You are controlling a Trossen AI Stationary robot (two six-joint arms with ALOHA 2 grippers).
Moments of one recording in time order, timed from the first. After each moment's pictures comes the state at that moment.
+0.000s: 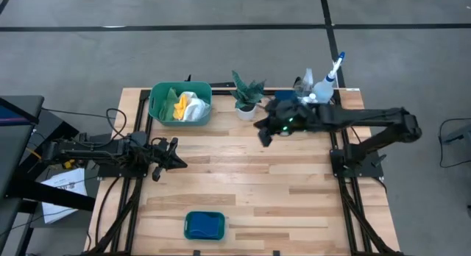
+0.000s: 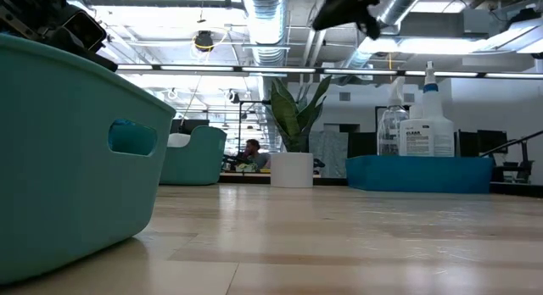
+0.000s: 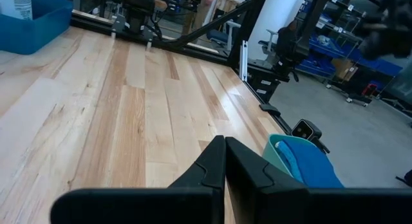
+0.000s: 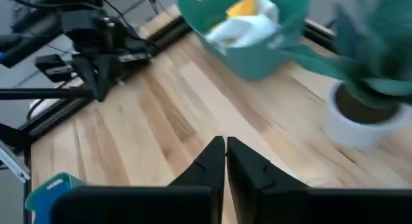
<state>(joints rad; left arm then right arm) 0.08 0.29 0.01 0.14 0.36 -0.27 -0.07 1.33 1.26 -0.56 0.20 0.54</state>
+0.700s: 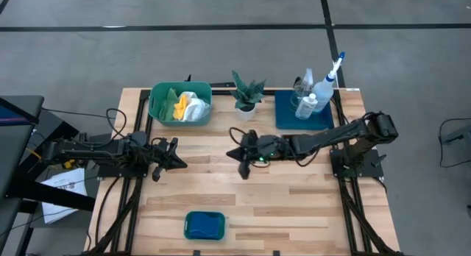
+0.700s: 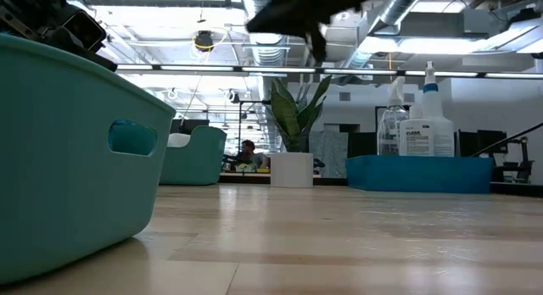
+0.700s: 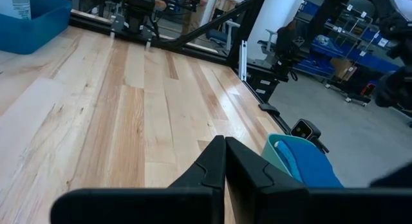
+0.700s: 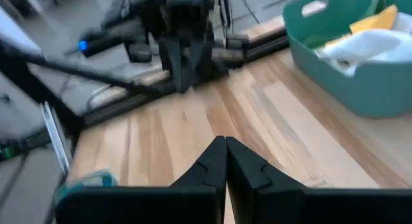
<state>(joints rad) 0.08 0.29 0.01 0.14 0.36 -0.27 0.13 1.64 1.12 0.17 0.23 0.44</state>
